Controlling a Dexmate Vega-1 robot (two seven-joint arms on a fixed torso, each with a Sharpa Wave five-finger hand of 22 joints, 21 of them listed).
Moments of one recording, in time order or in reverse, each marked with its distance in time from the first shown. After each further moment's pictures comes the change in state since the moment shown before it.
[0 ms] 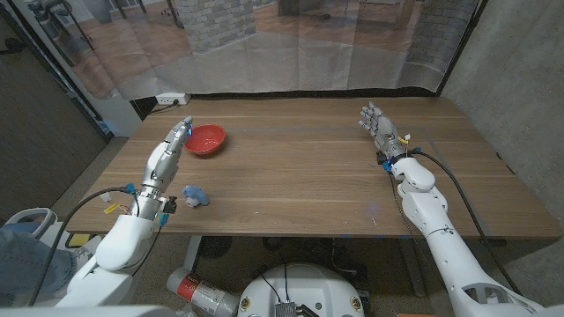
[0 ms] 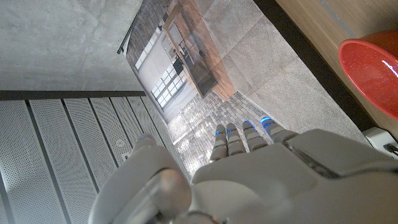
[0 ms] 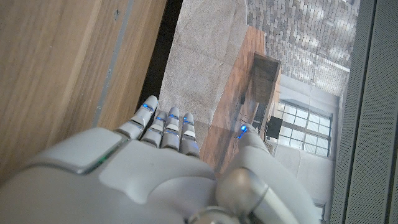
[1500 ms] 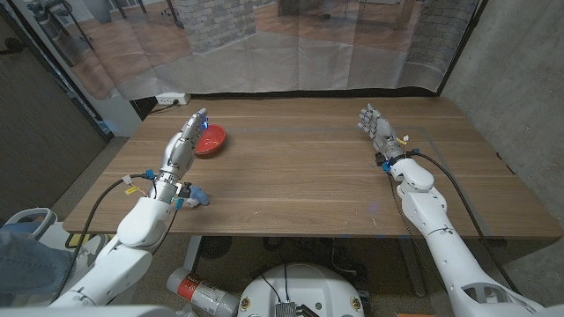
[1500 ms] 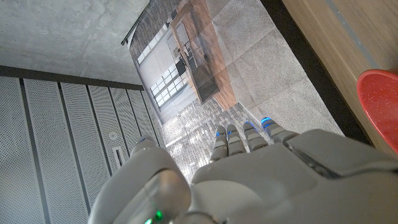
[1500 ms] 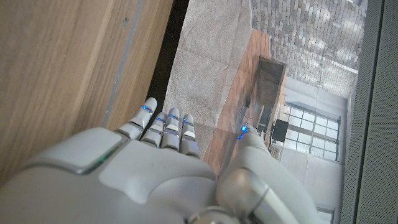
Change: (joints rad) left arm -0.174 0.029 0.145 0.083 -0.150 0.017 -0.078; left_hand -0.017 -0.009 0.004 0.004 0.000 -0.020 0.002 0.000 -0.005 -0.016 0.005 0.000 0.000 -0.017 0.011 0.000 0.000 -0.009 0.001 0.010 0.000; right arm 0.003 0.003 -0.004 0.008 -0.006 -0.022 0.003; right_hand -0.005 -0.005 0.005 0.009 0.000 -0.018 0.007 -0.008 0.000 -0.016 0.016 -0.008 0.000 -0.023 0.013 0.000 0.000 -0.039 0.000 0.014 0.000
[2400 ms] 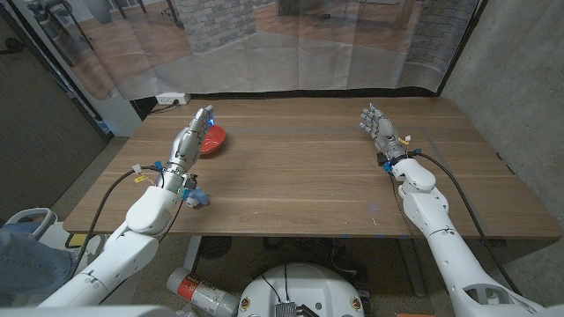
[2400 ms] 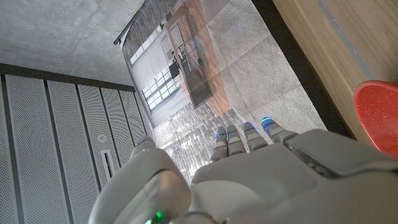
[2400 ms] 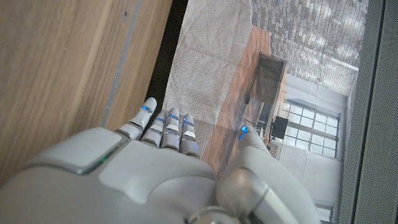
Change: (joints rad) left arm -0.103 0.009 0.061 0.041 -0.053 0.067 -0.026; left_hand -0.009 -0.009 0.000 0.000 0.000 -0.014 0.003 0.000 0.000 -0.011 0.004 0.000 0.000 -0.004 0.004 0.000 0.000 0.000 0.000 0.012 0.000; right arm -0.005 -0.004 0.009 -0.009 0.004 -0.002 -0.003; right_hand 0.000 0.000 0.000 0.006 0.000 0.000 0.000 0.000 0.000 0.000 0.000 0.000 0.000 0.000 0.000 0.000 0.000 -0.006 0.006 0.015 0.000
